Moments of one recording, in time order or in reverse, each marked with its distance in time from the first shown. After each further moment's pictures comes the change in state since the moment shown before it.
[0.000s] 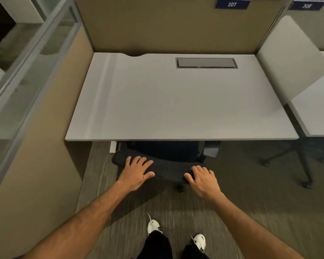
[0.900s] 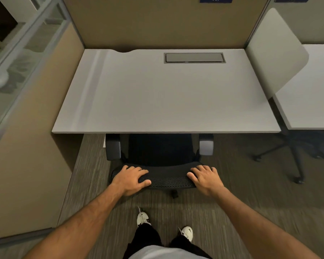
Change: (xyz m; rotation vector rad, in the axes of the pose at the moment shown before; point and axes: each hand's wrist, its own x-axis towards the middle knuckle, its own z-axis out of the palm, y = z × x) left_hand -0.021 0.112 0.018 -0.052 -0.099 0.049; right_hand -0.040 0.139 -0.018 -0.338 -0.140 -0.221
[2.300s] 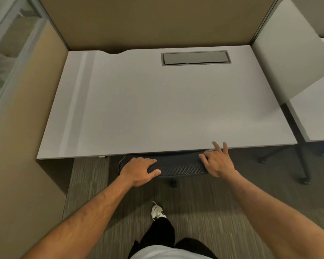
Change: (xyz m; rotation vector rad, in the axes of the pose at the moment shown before) left_hand 0.150 -0.063 -0.090 -0.150 0.127 0.065; right_hand 0.166 0.064 -0.088 0.184 0.088 0.217
